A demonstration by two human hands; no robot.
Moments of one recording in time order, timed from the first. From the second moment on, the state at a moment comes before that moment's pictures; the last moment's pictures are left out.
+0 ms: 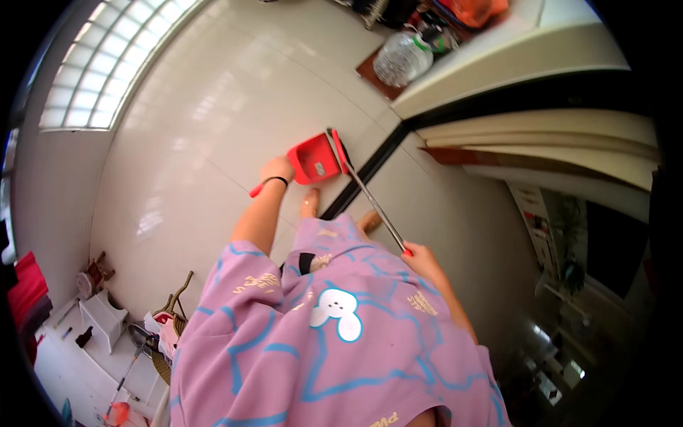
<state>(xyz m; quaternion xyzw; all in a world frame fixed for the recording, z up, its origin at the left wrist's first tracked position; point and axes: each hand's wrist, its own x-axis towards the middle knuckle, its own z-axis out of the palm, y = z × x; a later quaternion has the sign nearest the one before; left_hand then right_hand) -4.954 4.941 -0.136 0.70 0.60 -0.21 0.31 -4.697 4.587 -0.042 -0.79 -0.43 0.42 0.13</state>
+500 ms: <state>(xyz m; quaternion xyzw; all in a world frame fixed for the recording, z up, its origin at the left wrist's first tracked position) -5.105 4.887 -0.112 0.12 0.63 0.12 0.76 -4.747 4.712 0.095 -0.70 -0.33 0.60 0.20</state>
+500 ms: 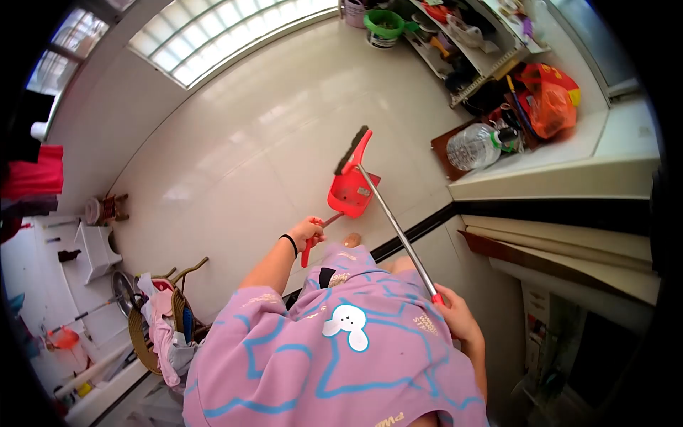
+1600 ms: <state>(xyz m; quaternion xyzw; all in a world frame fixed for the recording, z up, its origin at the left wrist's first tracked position) -5.264 4.964 -0.103 -0.12 0.71 0.36 0.60 -4.880 5.144 0.069 -0.60 -0.29 0.73 0.15</state>
